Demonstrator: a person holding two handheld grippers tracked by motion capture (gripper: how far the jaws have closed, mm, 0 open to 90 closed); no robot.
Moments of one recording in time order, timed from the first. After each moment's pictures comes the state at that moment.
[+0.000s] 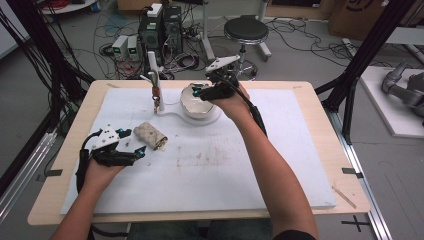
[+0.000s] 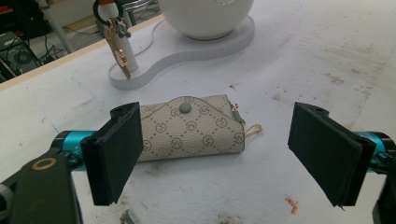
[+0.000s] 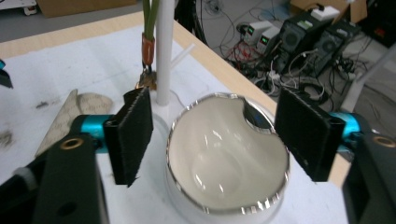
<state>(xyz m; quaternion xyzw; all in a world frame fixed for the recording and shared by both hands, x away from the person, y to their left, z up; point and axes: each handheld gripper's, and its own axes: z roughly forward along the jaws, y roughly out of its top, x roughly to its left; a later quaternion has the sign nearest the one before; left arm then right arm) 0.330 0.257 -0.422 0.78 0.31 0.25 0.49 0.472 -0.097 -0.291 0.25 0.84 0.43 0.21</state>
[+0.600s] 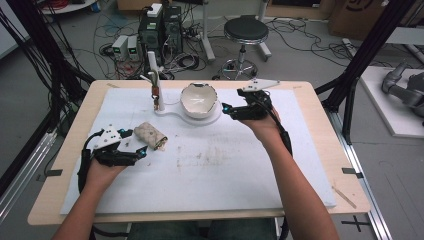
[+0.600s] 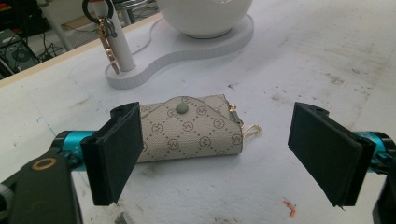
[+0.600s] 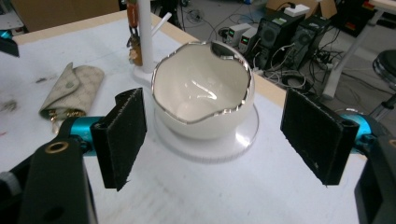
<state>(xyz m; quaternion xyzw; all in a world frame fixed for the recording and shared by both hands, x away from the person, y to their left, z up) 0.331 0.254 -0.423 0.78 0.31 0.25 0.49 0.420 -0.184 -0.318 0.29 0.81 0.46 0.23</state>
